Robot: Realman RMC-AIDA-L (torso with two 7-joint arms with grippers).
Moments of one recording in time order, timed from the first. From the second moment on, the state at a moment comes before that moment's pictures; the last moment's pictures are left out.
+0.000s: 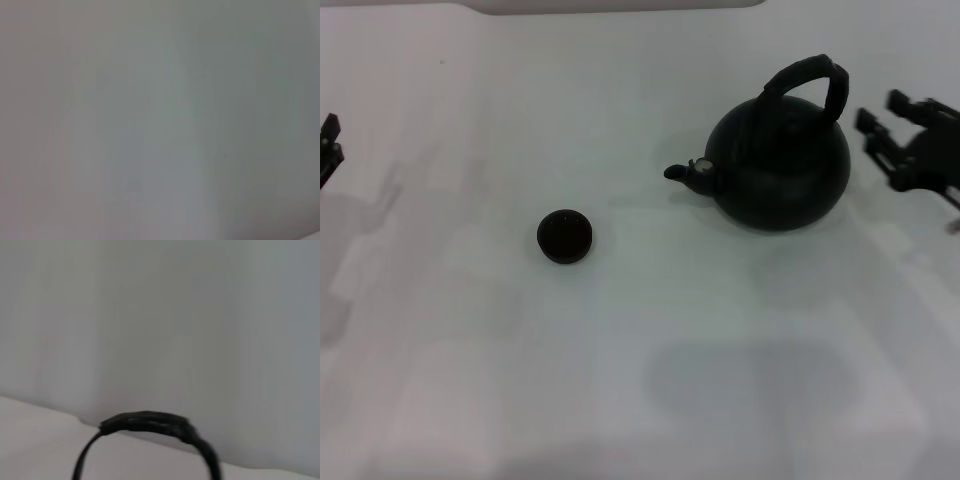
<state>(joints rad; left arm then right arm) -0.20 -2.07 1.05 0.24 0.69 1.29 -0.21 0.00 1.95 -1.81 -0.87 -0.41 -0.75 0.62</state>
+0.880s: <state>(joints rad) -0.20 -2.08 1.05 0.16 0.55 1.34 -0.25 0.25 2.01 -1.11 -0.30 -0.54 -1.15 0.33</state>
